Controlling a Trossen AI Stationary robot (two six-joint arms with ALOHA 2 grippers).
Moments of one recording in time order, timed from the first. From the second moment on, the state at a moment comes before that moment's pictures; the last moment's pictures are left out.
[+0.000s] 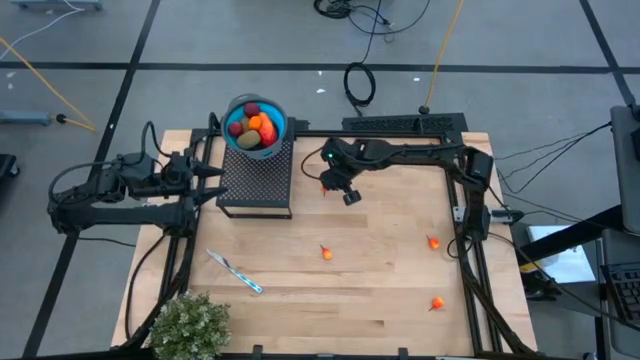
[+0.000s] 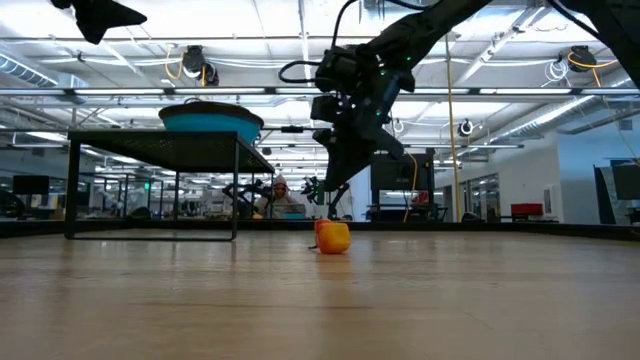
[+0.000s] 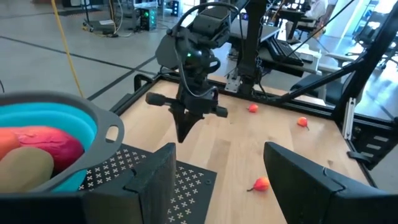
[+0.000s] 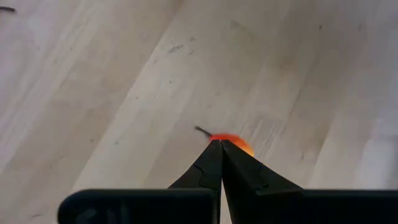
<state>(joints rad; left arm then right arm) 0.13 0.36 0.77 -0.62 -0.05 -0.16 -0.35 1.94 1.44 -0.55 -0.21 -0.82</state>
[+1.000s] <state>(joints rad) 0.13 0.36 0.77 -0.57 -0.05 -0.19 -0.32 1.94 1.44 -0.50 -0.19 -1.19</state>
